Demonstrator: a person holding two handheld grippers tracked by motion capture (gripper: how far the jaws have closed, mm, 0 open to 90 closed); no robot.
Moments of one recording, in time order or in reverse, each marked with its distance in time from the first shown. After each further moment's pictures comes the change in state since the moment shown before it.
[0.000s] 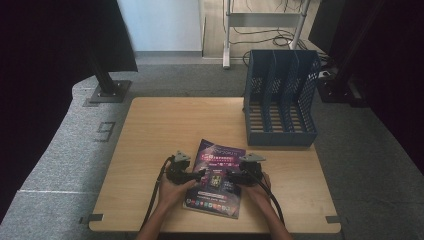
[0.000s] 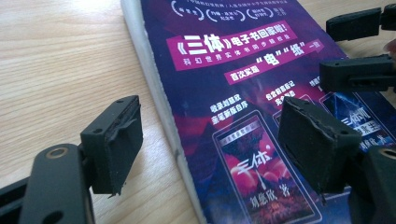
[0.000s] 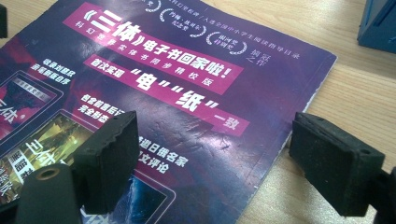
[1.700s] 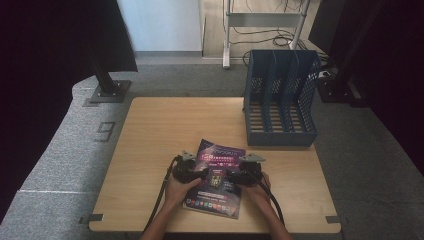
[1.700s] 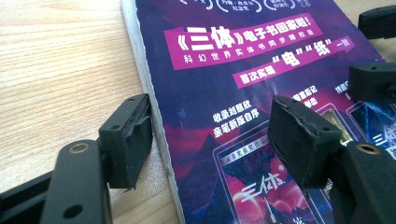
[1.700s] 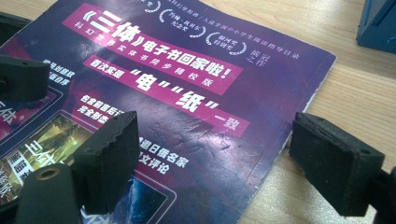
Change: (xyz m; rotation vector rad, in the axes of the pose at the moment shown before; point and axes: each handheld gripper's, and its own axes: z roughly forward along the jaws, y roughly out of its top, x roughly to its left) left arm -0.007 0.002 0.019 0.024 0.053 -0.045; right arm 0.001 0.000 0.000 0.000 -0.007 0.001
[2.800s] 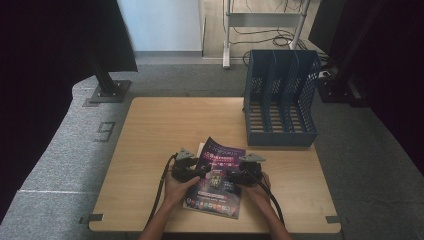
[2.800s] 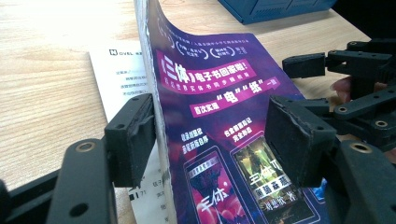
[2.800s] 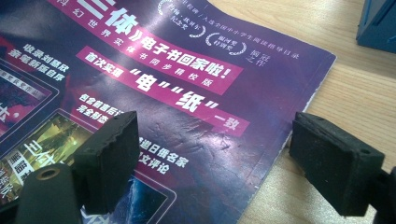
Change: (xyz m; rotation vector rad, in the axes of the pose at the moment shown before) left arm -0.002 0.009 -0.020 -0.109 -0.145 0.011; right arm 0.000 0.000 0.000 0.001 0.000 0.003
